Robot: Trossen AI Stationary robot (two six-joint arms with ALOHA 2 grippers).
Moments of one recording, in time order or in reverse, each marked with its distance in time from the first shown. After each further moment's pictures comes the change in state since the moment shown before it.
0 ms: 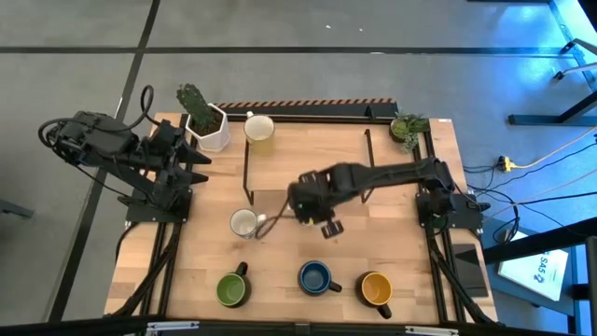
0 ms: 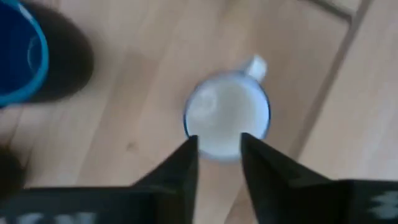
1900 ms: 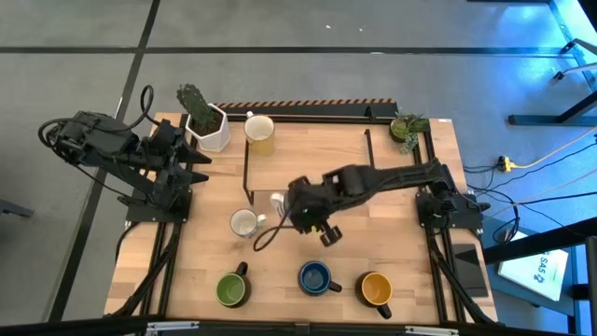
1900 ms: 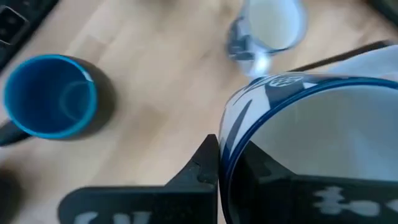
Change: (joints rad) left arm 0.000 0.000 0.000 0.000 -0.005 -0.008; right arm 0.021 0.000 0.167 0.026 -0.029 -0.164
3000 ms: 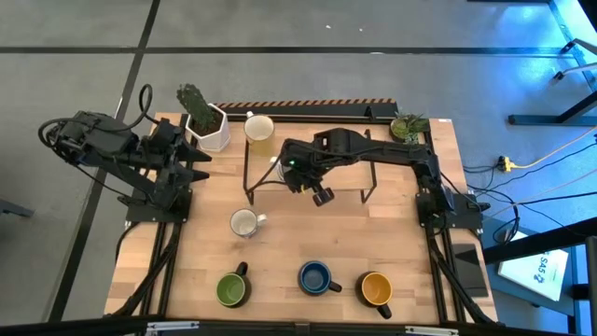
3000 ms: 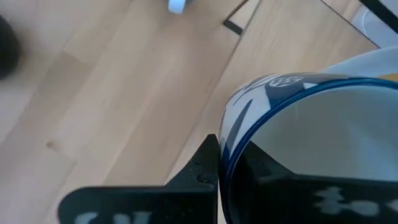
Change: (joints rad) left arm 0.000 0.000 0.000 0.000 -0.029 0.000; right arm -0.211 0.074 0.072 -0.079 -0.025 -0.176
